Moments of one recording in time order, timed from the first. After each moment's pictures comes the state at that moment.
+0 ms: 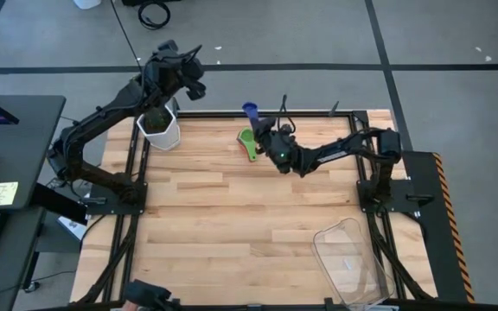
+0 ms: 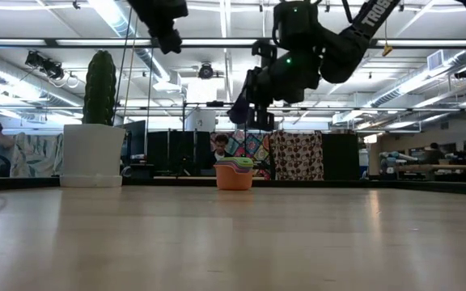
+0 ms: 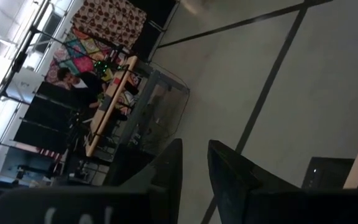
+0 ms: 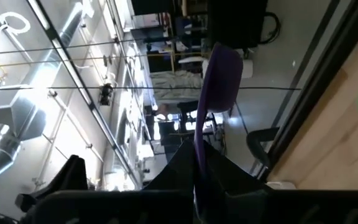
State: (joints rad) left arm 0.68 1.38 1.43 -0.34 -0.52 0.80; right arm -0.16 1.87 0.99 0.90 0.88 1.69
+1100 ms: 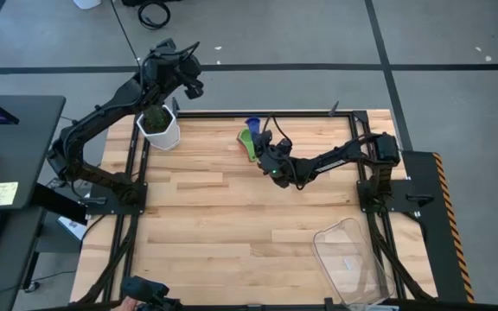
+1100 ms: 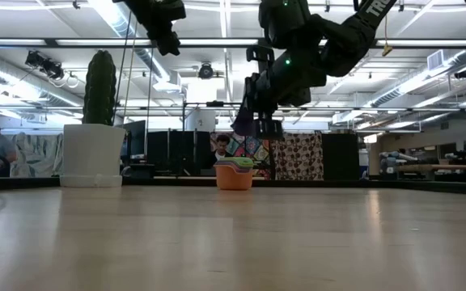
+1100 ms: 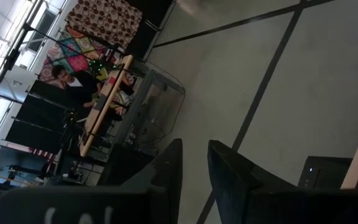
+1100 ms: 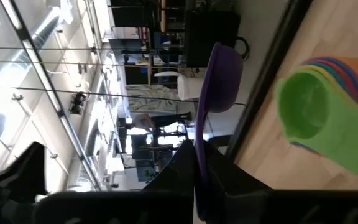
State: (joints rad) left arm 0.72 1.38 1.43 -0.34 -0.47 0.79; right arm -0.05 1.90 1.02 0.68 1.06 1.79
